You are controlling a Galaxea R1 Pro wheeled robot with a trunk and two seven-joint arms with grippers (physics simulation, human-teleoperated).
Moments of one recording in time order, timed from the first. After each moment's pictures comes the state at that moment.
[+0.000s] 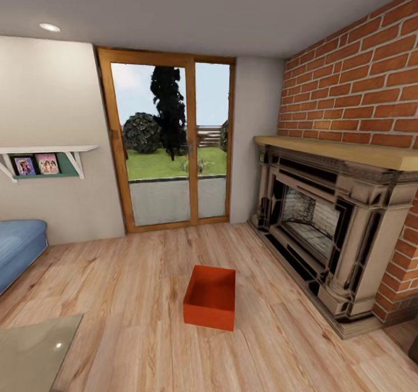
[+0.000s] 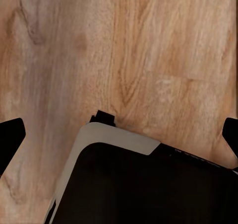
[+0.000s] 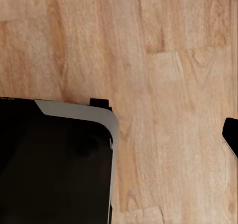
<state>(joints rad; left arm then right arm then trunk) -0.21 0.06 0.10 0.00 0.30 -0.06 -0.02 -0.13 -0.03 0.57 0.03 -0.46 -0.18 -0.04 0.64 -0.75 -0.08</state>
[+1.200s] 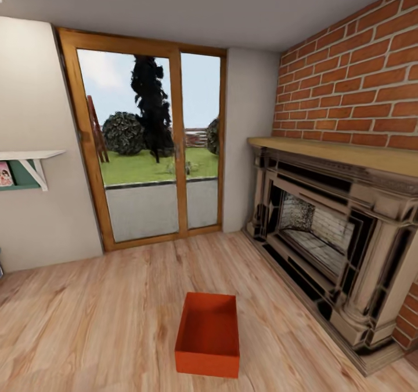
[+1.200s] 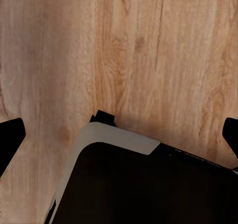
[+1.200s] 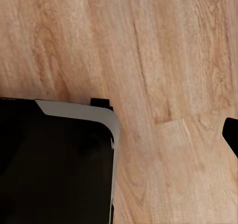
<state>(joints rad) -0.21 0.06 0.10 0.00 0.30 -0.06 -0.02 -0.13 -0.03 0.57 0.03 -0.47 -0.18 -0.04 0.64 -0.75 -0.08</state>
